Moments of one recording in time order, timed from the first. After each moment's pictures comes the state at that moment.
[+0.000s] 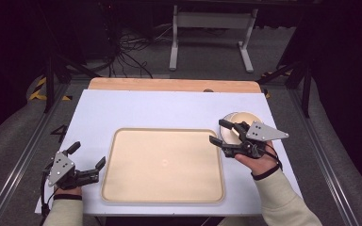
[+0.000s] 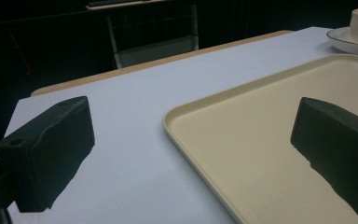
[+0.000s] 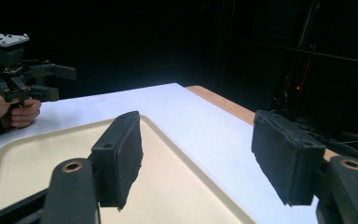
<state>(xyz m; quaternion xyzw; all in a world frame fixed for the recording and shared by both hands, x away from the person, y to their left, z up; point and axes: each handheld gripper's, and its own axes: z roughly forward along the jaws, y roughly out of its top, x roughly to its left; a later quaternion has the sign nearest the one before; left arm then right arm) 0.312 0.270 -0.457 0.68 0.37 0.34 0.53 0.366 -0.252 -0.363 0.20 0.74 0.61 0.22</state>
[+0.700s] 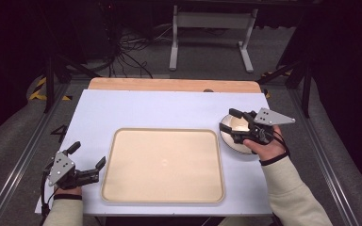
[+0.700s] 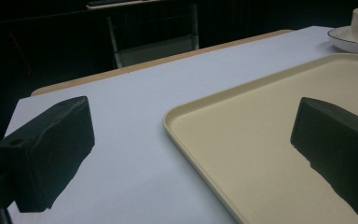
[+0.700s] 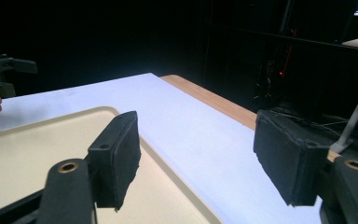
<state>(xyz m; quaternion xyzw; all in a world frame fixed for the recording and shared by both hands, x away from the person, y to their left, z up) 0.313 0.270 -0.457 0.68 0.37 0.35 0.53 0.403 -0.282 -0.358 0.23 0.74 0.59 0.23</state>
